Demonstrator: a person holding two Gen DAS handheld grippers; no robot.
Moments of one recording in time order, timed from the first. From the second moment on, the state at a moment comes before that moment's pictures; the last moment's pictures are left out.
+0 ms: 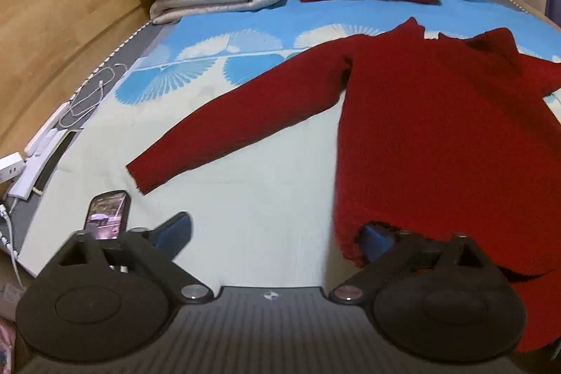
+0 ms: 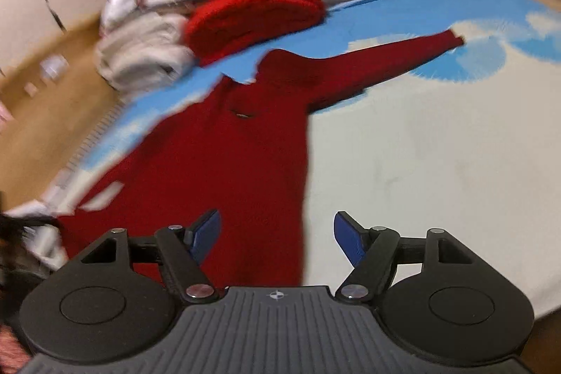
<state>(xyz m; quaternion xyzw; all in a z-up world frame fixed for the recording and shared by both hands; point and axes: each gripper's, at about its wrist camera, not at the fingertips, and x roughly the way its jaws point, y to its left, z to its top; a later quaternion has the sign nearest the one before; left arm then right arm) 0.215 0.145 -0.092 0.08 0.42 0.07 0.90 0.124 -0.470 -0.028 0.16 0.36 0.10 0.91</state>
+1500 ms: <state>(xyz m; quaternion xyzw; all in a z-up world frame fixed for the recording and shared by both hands) 0.365 0.071 -0.165 0.00 0.50 -0.07 0.86 0.226 -0.453 -0.110 0.21 0.47 -0.05 0.86</state>
